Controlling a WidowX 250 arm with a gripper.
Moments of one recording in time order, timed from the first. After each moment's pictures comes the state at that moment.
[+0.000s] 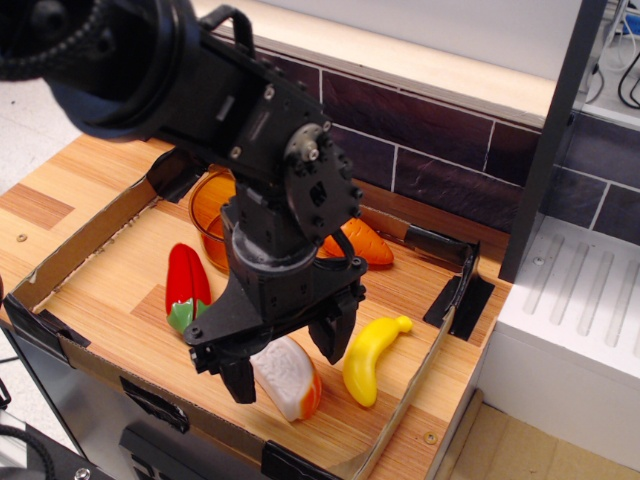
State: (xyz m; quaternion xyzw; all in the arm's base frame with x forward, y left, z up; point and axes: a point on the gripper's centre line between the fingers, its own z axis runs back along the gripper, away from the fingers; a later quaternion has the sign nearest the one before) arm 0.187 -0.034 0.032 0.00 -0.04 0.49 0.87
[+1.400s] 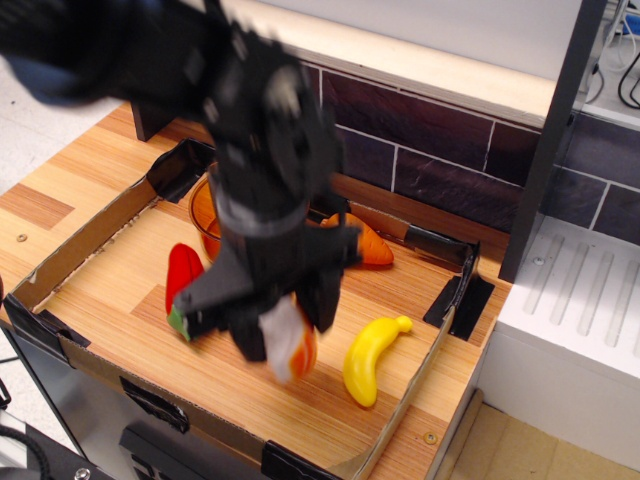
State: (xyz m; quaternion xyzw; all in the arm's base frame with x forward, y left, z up) arm 0.194 -0.025 0.064 -0.03 -0.05 0.50 0.86
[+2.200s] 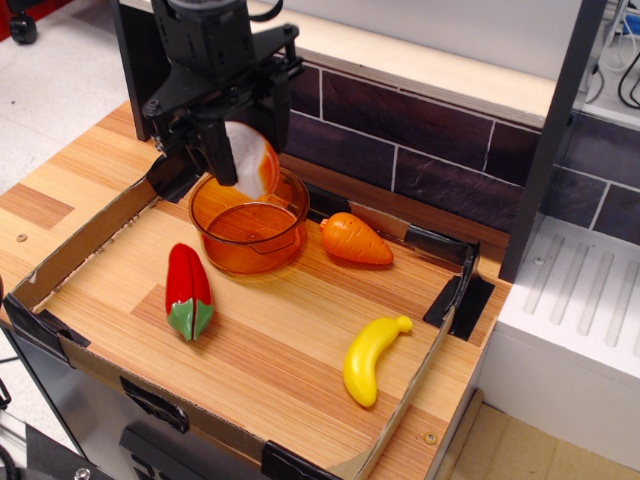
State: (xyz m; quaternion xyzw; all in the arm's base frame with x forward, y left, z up) arm 0.262 0.048 0.102 -0.02 -0.04 0.61 0.79
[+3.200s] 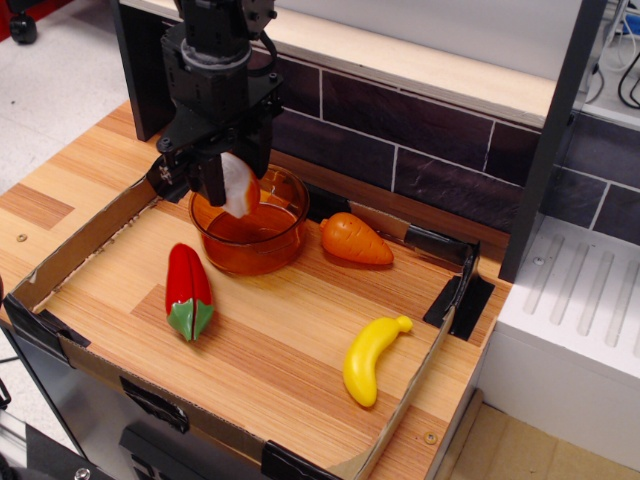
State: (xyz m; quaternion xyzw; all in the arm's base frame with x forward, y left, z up) arm 0.288 0.072 0.055 0.02 -0.07 0.63 0.78
